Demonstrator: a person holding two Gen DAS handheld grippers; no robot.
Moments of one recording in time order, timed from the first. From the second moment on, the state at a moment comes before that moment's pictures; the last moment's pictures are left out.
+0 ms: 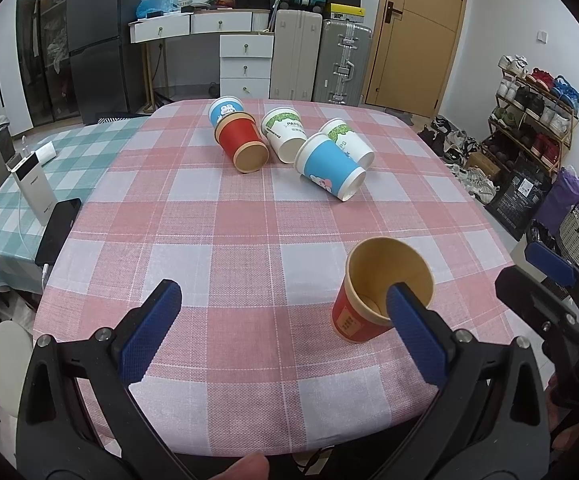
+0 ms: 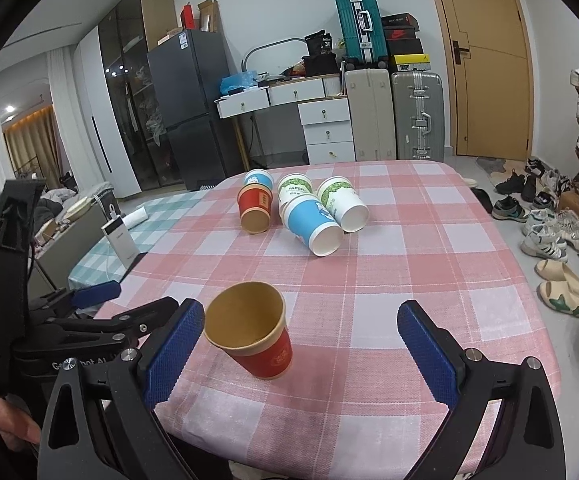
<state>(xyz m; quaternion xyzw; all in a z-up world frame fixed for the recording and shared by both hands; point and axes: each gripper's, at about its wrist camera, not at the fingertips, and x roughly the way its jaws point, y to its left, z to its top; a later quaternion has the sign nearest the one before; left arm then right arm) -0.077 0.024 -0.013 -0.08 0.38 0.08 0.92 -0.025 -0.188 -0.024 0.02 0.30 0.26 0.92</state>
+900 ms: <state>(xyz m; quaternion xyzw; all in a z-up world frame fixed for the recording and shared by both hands) -0.079 0.028 -0.014 -0.09 0.37 0.08 0.92 -0.029 -0.184 -0.023 0.01 0.29 0.26 0.92</state>
